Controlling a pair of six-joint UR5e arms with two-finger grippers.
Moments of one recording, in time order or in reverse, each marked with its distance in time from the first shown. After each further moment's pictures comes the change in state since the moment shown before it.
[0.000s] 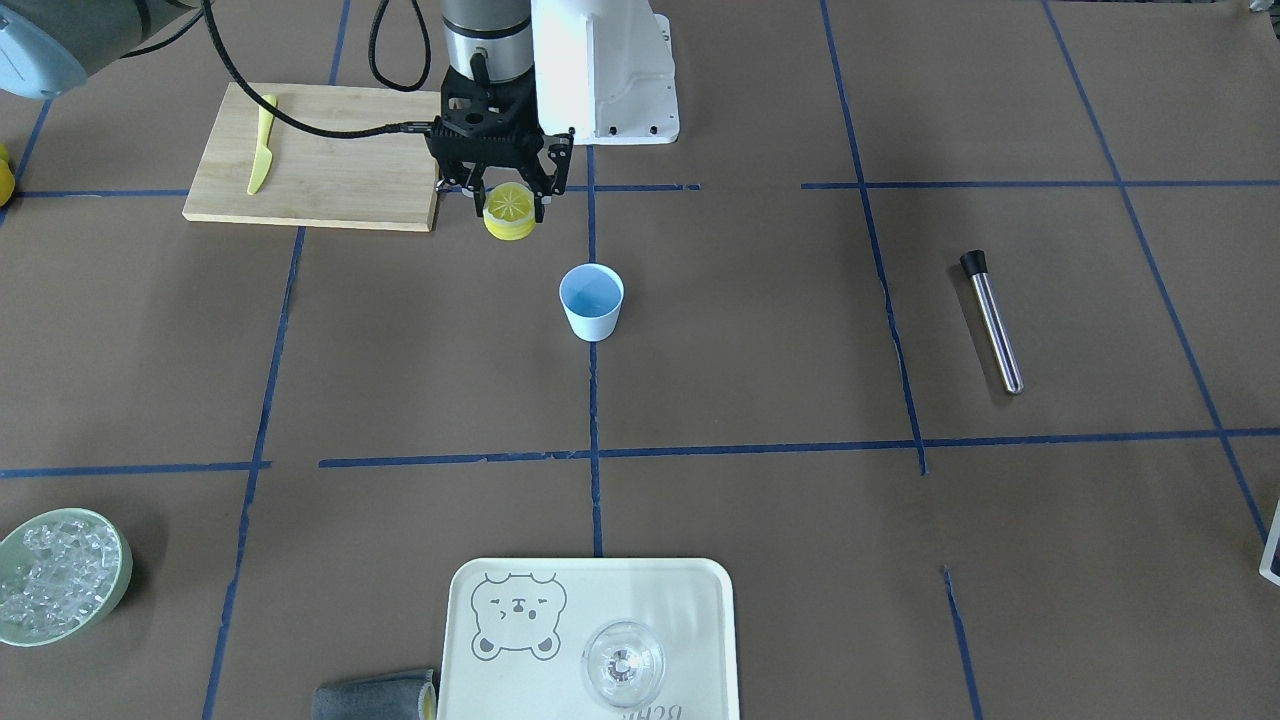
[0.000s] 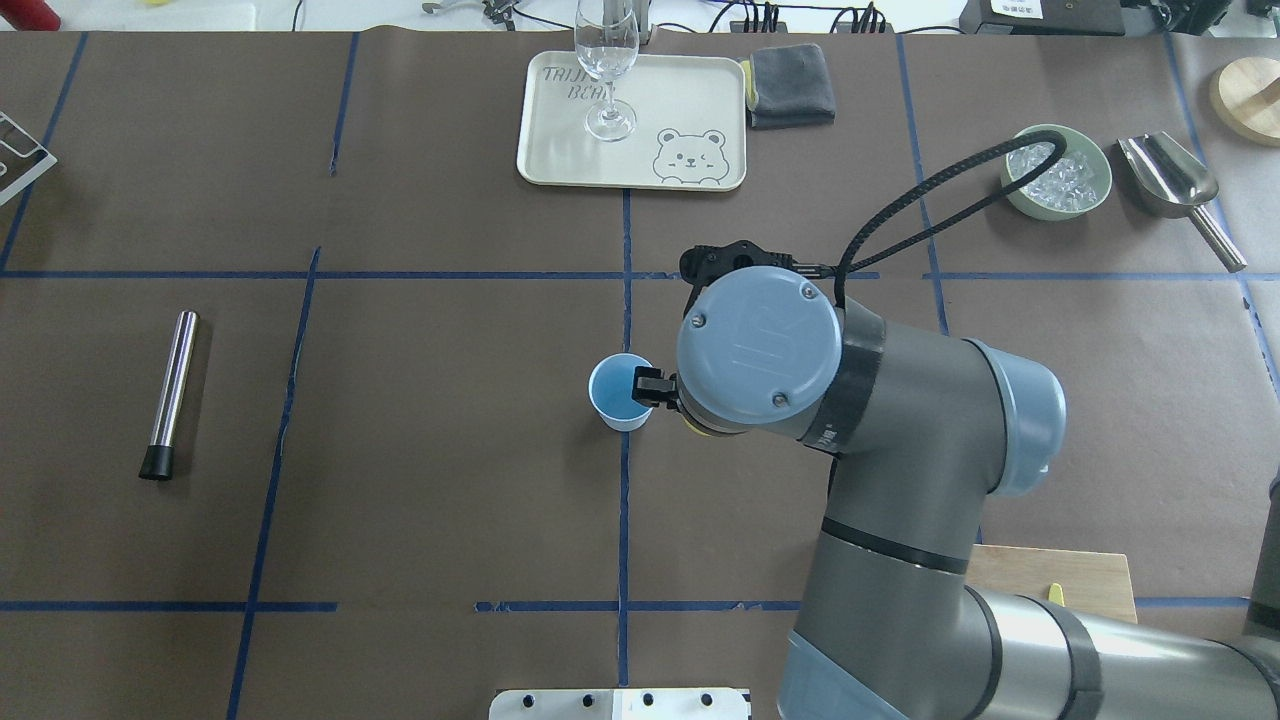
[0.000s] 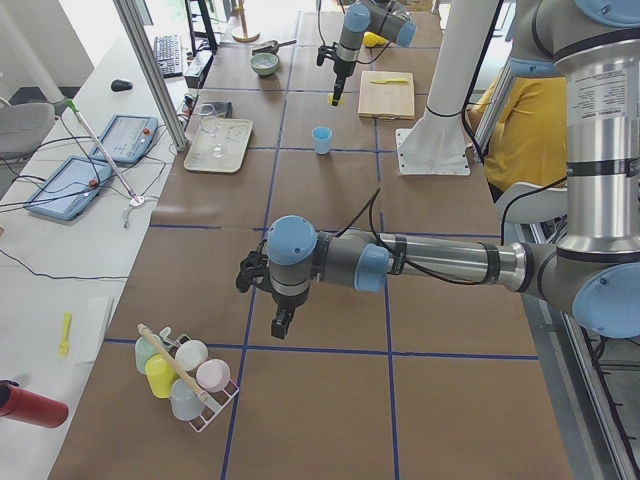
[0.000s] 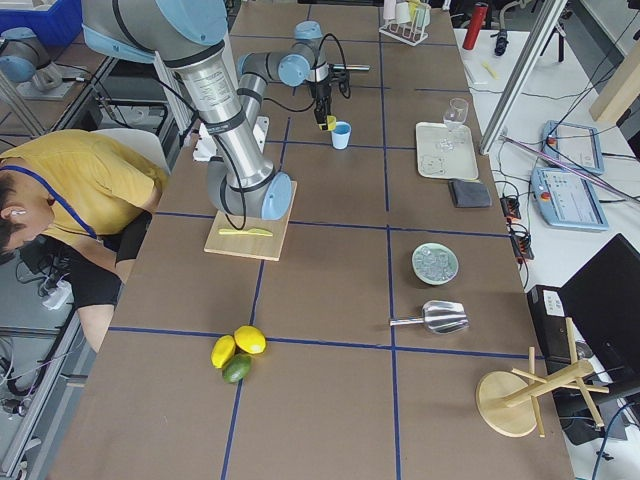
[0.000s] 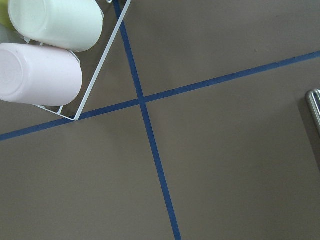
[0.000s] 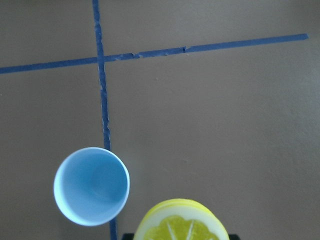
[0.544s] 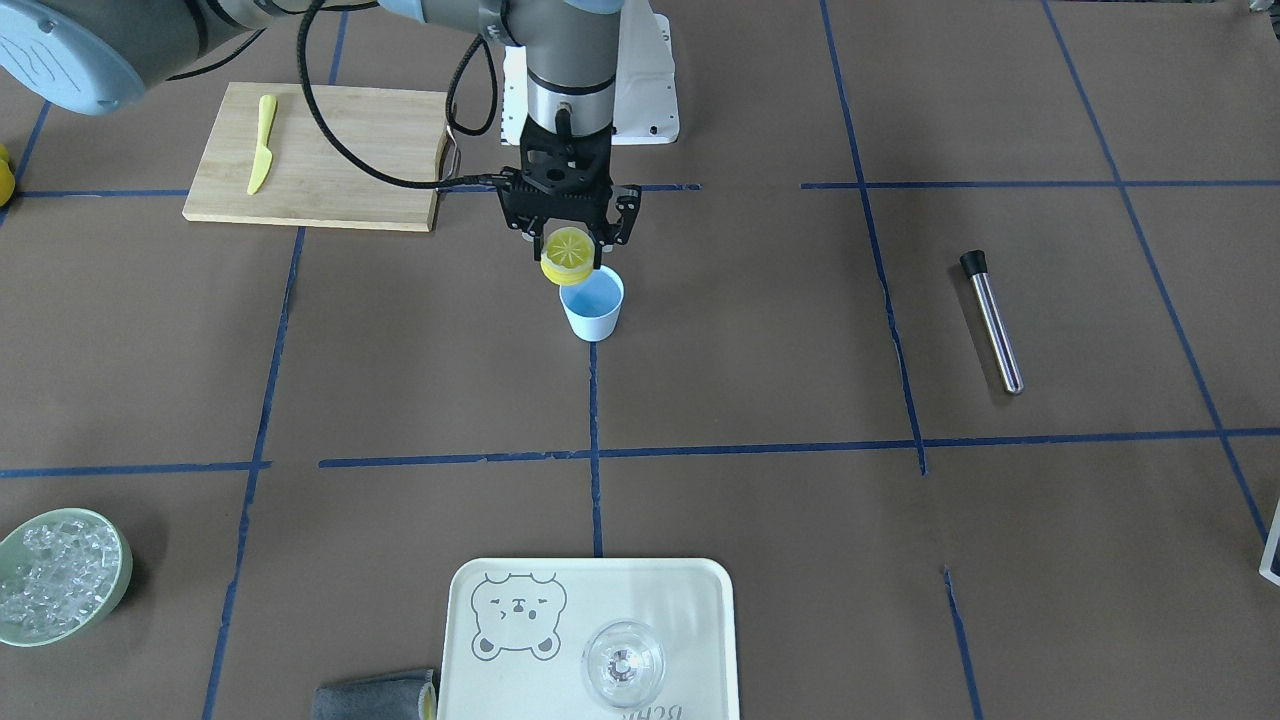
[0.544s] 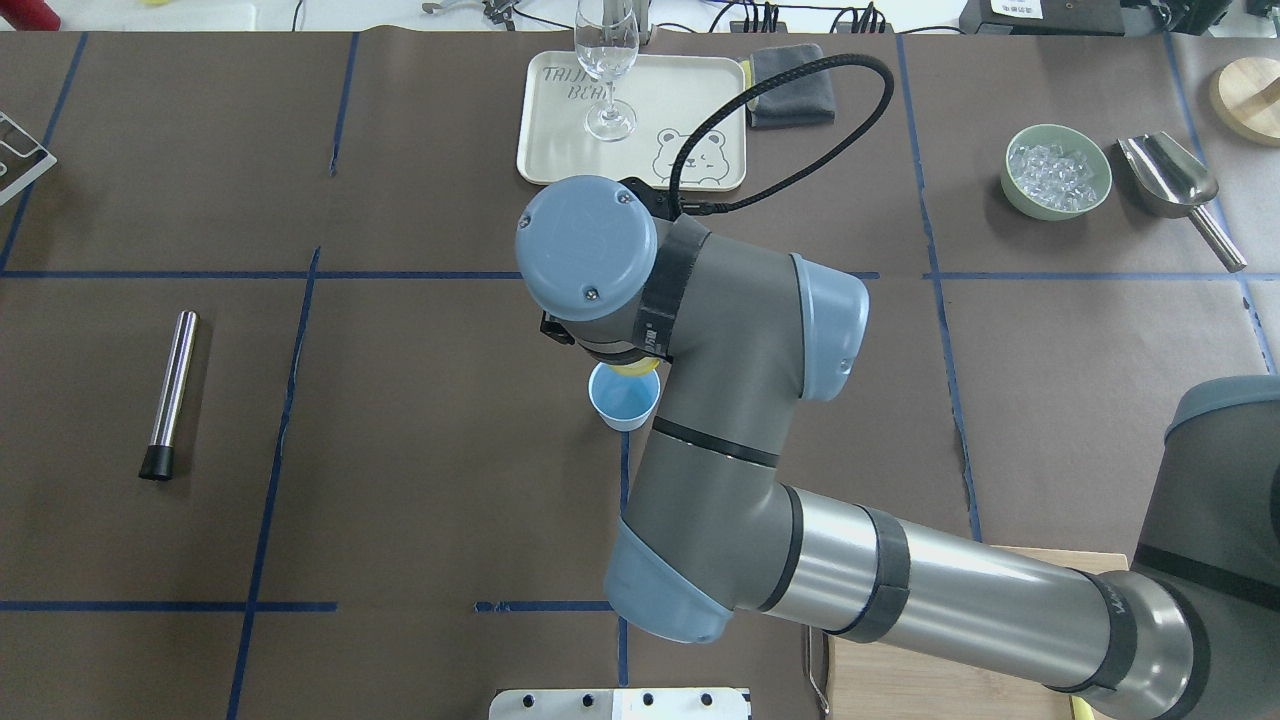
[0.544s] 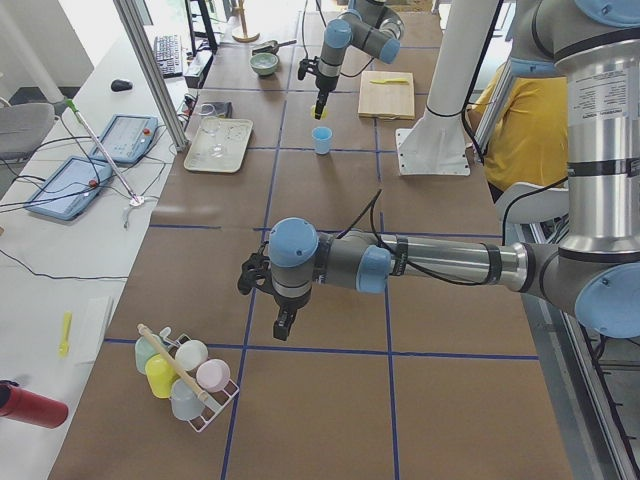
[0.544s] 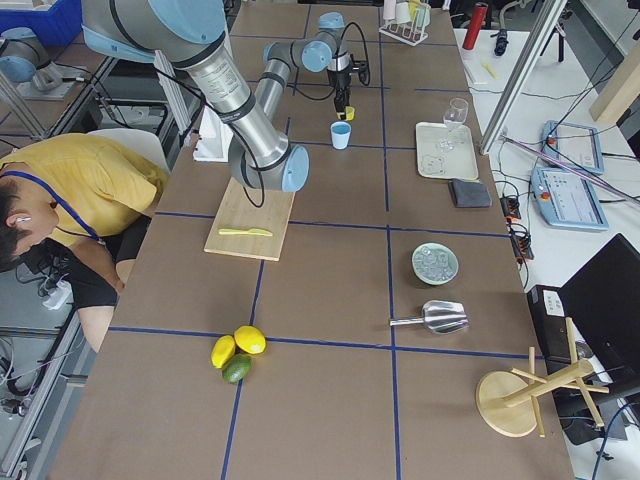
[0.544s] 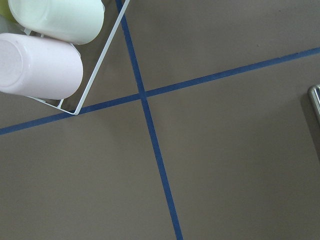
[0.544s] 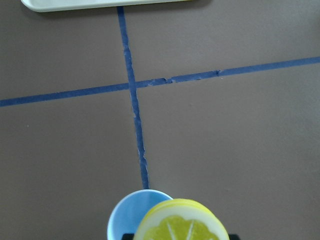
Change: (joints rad) left arm 0.000 0.006 0.001 0.000 -0.001 0.001; right arm 0.038 0.201 -0.285 0.041 0.013 -0.003
